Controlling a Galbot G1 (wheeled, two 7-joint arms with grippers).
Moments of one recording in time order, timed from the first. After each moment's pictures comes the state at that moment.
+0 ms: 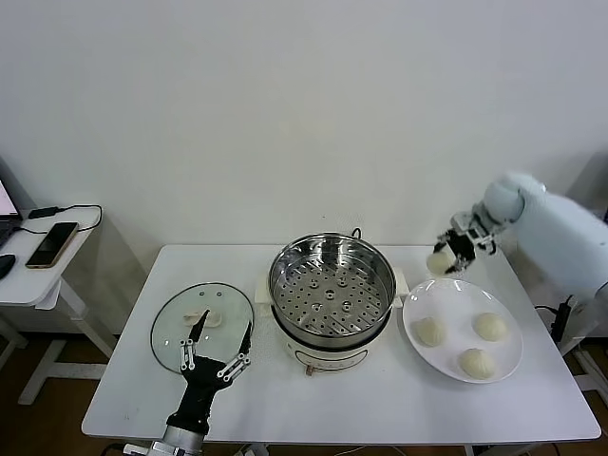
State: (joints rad) left arm 1.63 -1.34 -0.40 -2.02 0.01 -0.35 -0.02; right arm 0.40 0.82 -0.90 1.03 -0.14 0.34 -1.19
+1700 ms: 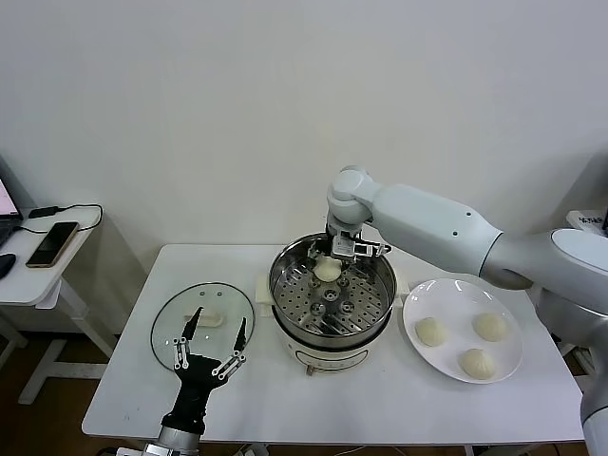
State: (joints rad) left arm 1.65 -1.34 -0.41 -2.05 0.01 -0.36 -0.04; right arm 0.36 1.19 -1.05 1.13 -0.49 0.60 -1.08
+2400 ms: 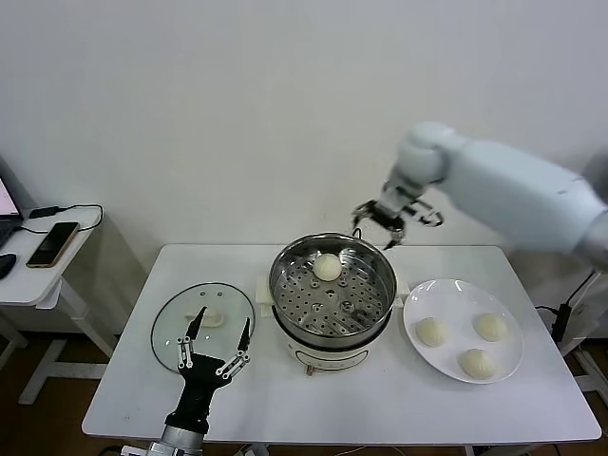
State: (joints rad) left arm 1.65 -1.34 -0.39 -2.06 0.04 -0.34 -0.05; right arm 0.60 0.83 -1.21 1.21 0.10 0.16 -1.21
